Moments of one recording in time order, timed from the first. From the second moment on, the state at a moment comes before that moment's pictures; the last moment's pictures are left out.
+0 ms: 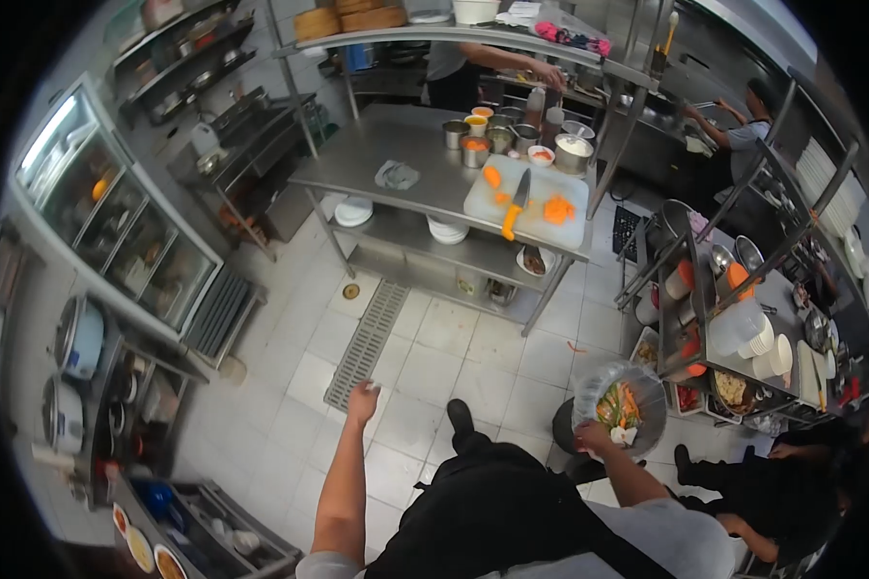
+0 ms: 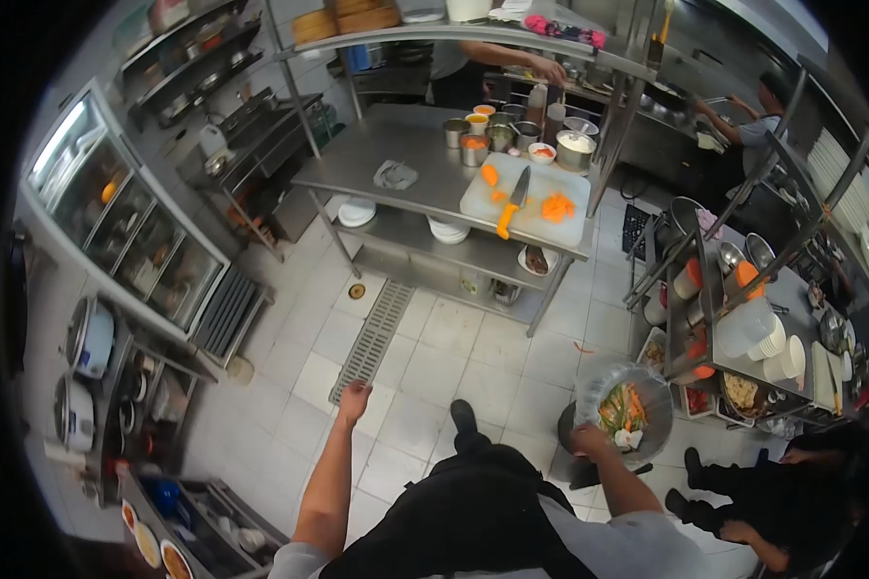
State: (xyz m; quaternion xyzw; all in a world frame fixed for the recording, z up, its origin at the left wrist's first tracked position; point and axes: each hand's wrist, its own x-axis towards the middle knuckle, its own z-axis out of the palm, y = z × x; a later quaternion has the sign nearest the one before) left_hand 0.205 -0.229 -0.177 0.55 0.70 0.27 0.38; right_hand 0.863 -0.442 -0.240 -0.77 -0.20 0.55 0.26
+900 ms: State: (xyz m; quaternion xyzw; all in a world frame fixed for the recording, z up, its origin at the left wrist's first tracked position) left_hand 0.434 0.356 -0.137 0.89 0.17 0.31 0.27; right_hand 0.495 -0.058 -0.081 -0.70 0.01 0.50 0.51
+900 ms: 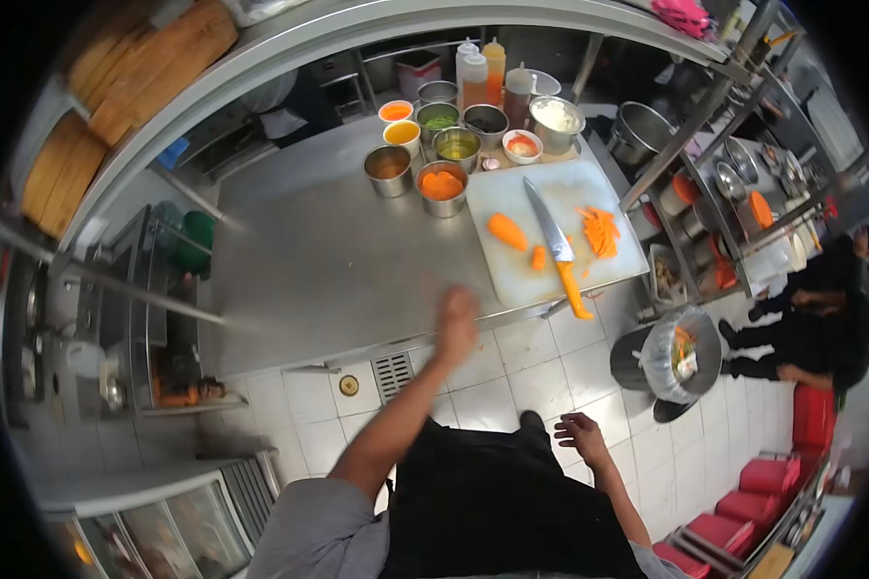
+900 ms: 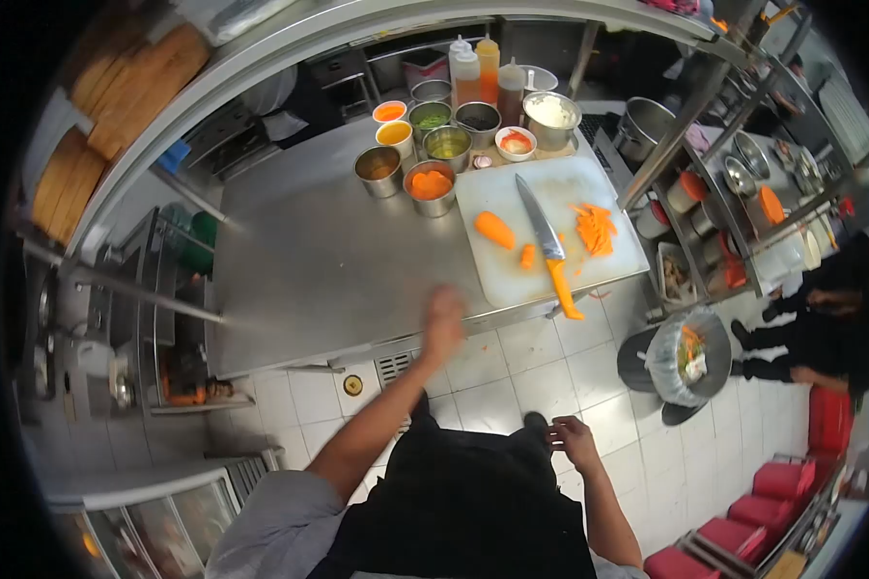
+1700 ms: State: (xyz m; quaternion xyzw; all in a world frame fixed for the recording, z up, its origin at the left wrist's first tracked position) left_hand 0.323 0.548 -0.048 0.96 0.16 0.15 0.16; right_hand 0.542 0.144 0.035 -0.88 -0.15 -0.02 0.46
